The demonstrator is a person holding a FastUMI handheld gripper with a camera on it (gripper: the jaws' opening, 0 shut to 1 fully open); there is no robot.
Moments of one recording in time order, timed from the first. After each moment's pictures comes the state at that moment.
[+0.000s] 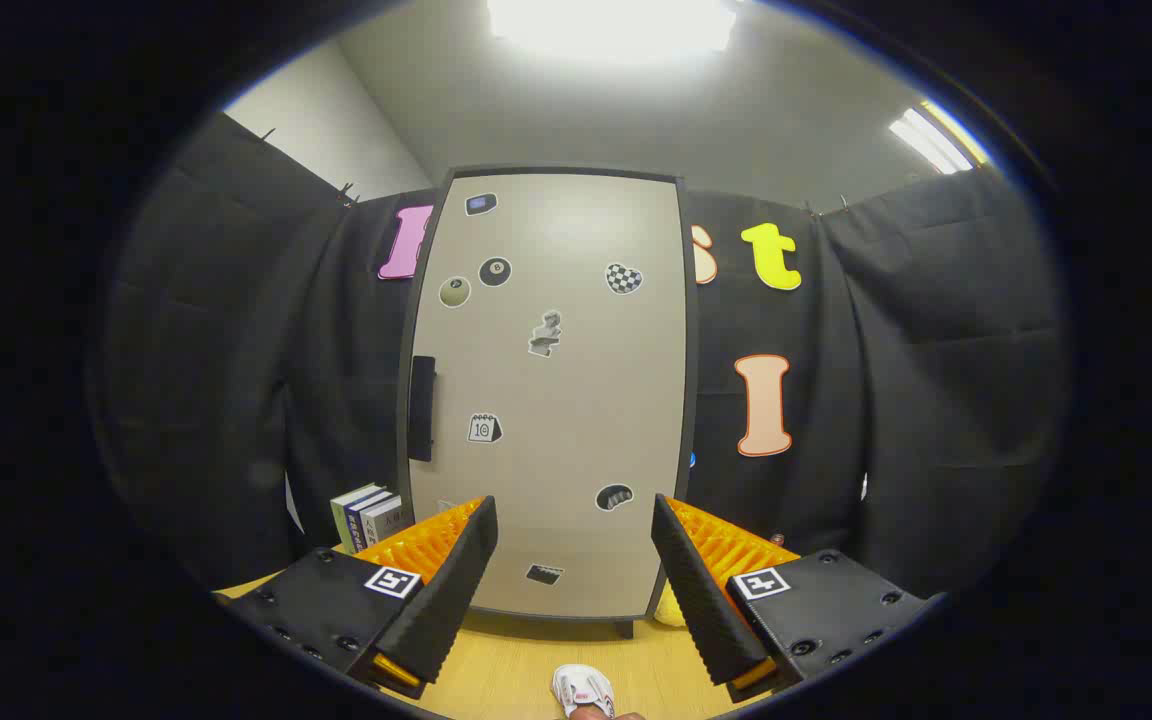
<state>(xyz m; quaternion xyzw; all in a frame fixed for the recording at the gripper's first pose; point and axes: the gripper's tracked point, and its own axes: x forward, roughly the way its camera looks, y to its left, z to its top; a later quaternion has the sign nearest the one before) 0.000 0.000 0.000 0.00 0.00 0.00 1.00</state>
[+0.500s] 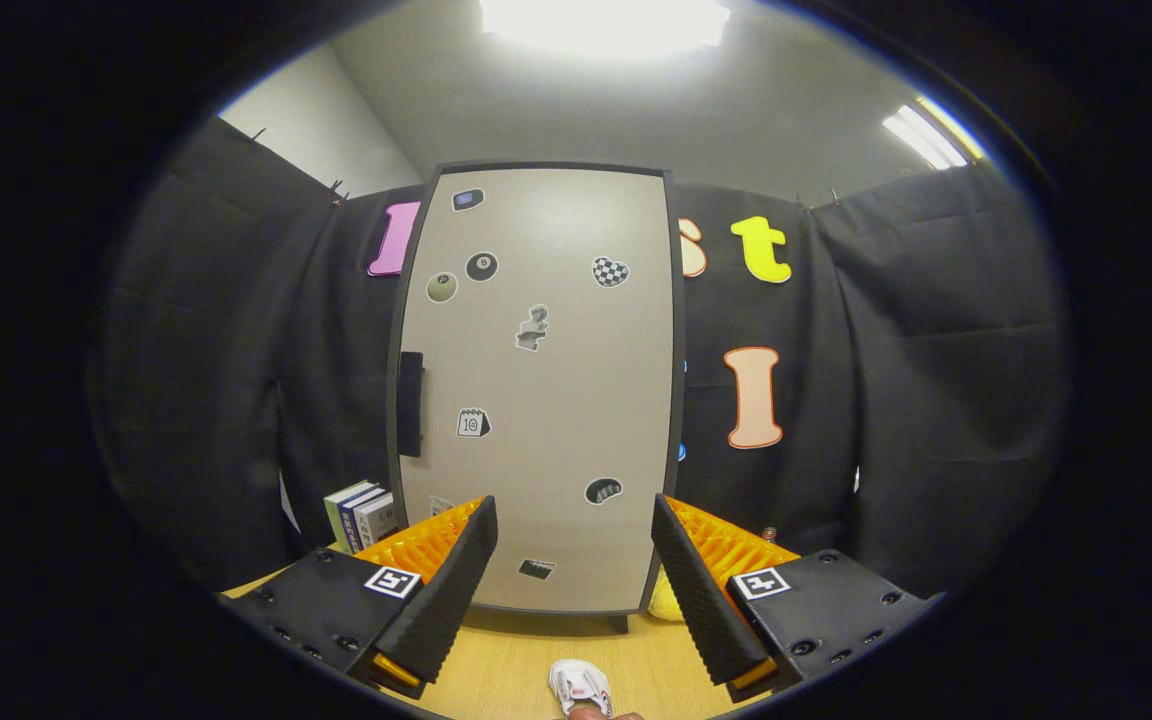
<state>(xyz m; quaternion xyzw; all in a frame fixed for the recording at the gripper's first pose) -0.003 -0.007 0.001 0.01 0.01 -0.01 1.00</state>
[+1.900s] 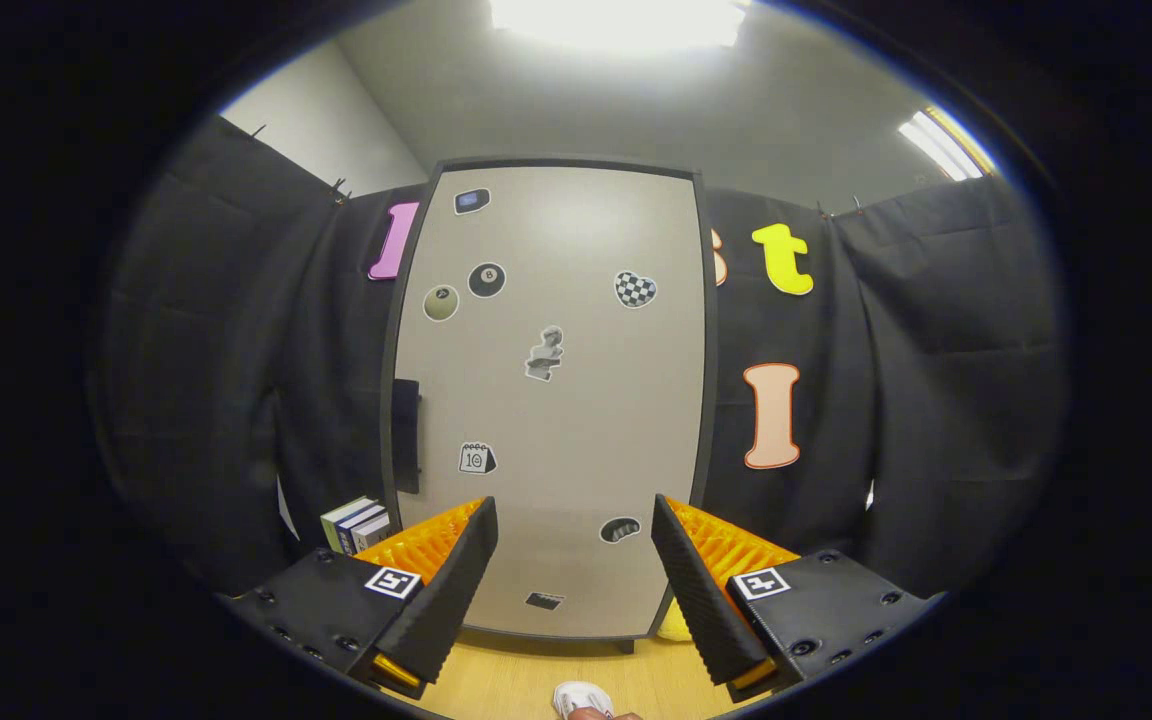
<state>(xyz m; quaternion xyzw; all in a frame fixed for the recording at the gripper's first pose) 0.061 0.011 0.042 -0.01 0.01 0.00 1.00</state>
